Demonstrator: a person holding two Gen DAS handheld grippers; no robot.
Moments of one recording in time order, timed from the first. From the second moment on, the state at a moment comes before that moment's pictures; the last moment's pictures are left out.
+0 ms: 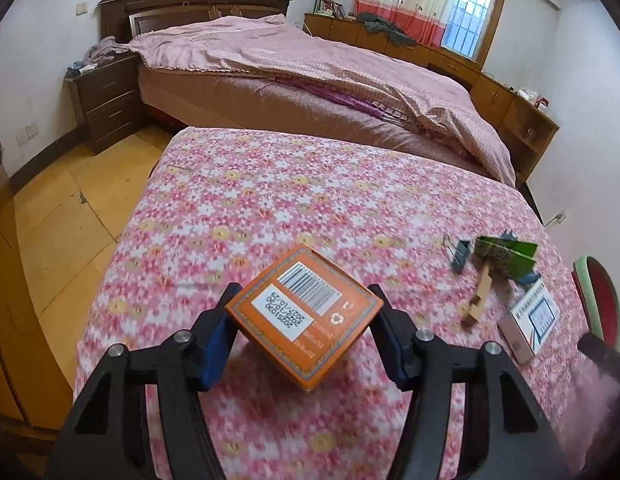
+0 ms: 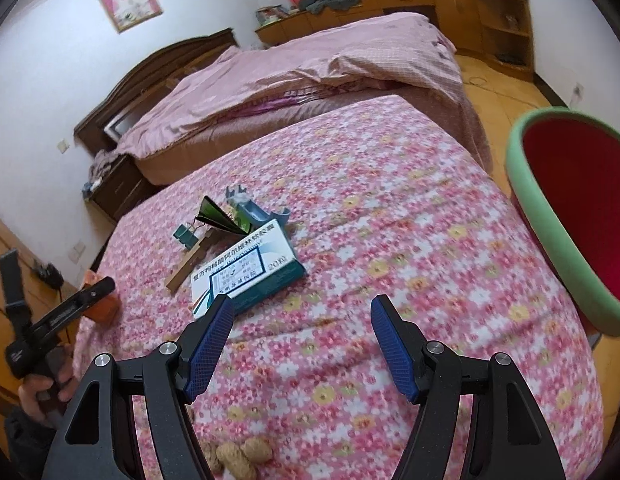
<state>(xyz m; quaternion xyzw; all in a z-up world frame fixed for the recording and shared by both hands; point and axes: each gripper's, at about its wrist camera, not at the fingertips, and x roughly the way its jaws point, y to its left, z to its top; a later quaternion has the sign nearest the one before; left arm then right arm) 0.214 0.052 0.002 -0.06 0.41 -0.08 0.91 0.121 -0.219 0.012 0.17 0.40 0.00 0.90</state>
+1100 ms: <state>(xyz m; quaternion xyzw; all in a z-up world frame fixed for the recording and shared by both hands) 0.162 0.052 0.001 -0.15 0.41 -0.07 0.89 0.180 -0.173 -0.008 0.08 0.42 0.09 0.90</state>
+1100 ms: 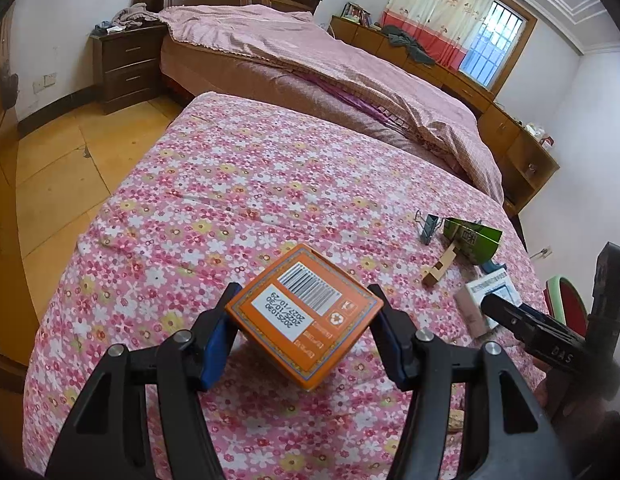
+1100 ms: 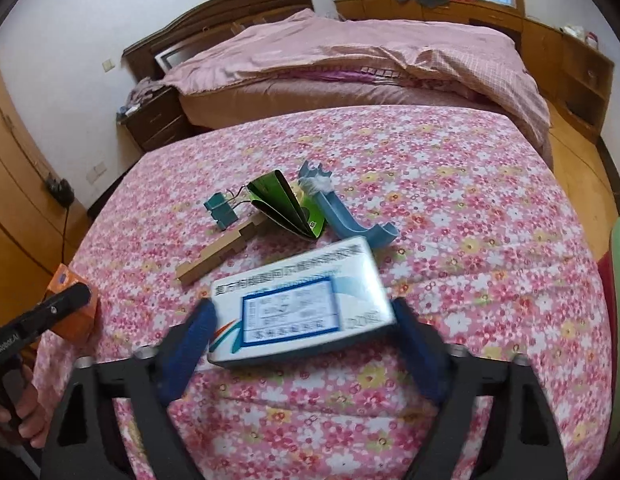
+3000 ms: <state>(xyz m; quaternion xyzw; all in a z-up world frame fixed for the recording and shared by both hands) 0.077 -0.082 0.080 -0.07 0.38 -0.21 0.90 -0.016 -0.296 0.101 0.19 0.21 -0.01 0.96</state>
